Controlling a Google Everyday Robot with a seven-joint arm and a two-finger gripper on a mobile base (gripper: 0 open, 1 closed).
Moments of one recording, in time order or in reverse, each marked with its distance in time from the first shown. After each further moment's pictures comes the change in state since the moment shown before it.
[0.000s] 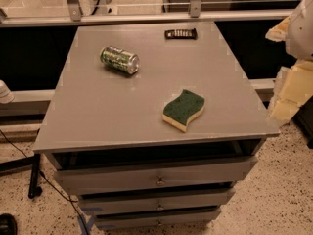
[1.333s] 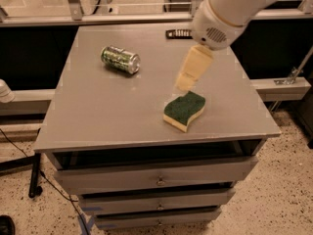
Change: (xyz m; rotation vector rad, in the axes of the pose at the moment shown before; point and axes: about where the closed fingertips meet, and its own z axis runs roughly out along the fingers) arm -0.140 -0.049 0.074 -0.004 -0.189 0.061
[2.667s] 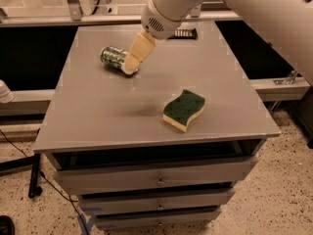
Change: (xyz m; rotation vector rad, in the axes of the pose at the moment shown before) arm -0.106 -0.044 0.082 -0.010 -0.127 0.124
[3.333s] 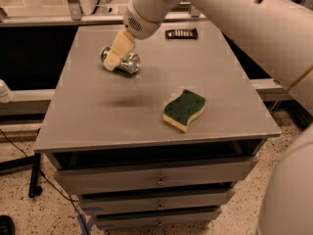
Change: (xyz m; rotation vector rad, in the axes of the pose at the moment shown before) arm -0.030 -0.008 0.042 -0.015 -0.005 0.086
